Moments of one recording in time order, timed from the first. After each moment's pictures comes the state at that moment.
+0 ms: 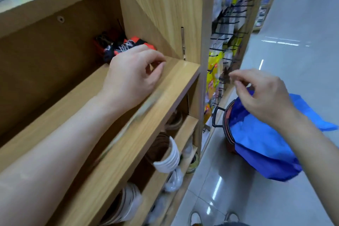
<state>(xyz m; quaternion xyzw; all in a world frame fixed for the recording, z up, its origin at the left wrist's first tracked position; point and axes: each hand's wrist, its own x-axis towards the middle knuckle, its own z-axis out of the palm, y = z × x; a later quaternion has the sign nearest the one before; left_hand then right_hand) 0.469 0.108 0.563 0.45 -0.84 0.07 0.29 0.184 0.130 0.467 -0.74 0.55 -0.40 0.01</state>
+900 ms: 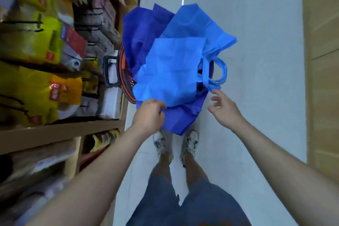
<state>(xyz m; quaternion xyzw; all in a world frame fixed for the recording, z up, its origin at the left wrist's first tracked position) 0.022 0.083 0.119 0.44 -0.83 -0.31 -0.12 -0.193 0.203 0.114 -0.27 0.84 -0.19 0.44</state>
